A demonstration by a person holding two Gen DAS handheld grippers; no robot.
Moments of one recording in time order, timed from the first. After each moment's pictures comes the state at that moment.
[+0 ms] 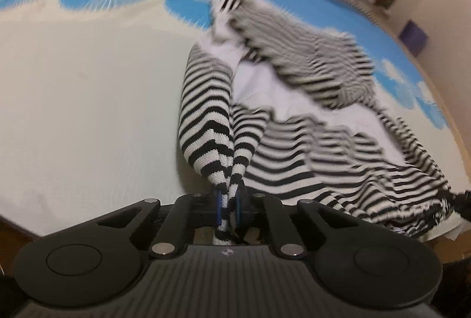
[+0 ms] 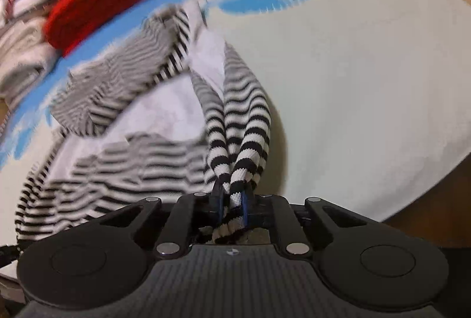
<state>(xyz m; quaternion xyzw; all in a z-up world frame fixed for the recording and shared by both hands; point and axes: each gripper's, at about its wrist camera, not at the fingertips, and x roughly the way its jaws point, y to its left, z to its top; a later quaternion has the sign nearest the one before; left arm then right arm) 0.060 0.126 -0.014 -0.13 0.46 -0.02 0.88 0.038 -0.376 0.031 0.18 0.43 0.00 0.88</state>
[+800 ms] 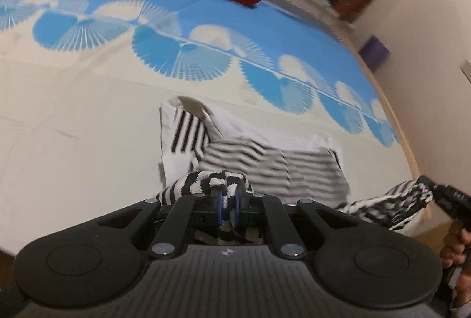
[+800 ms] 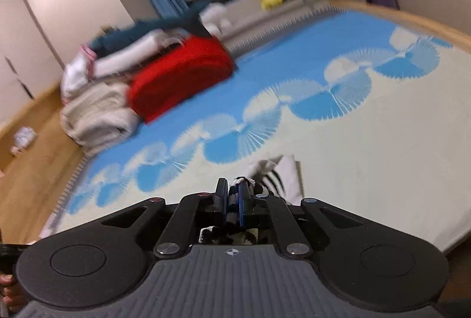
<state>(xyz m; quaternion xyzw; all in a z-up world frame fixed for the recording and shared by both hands) 0.118 0.172 0.072 -0.20 0.47 -0.08 0.86 0.043 -0.402 0.143 0.22 0.34 0.10 0.91</state>
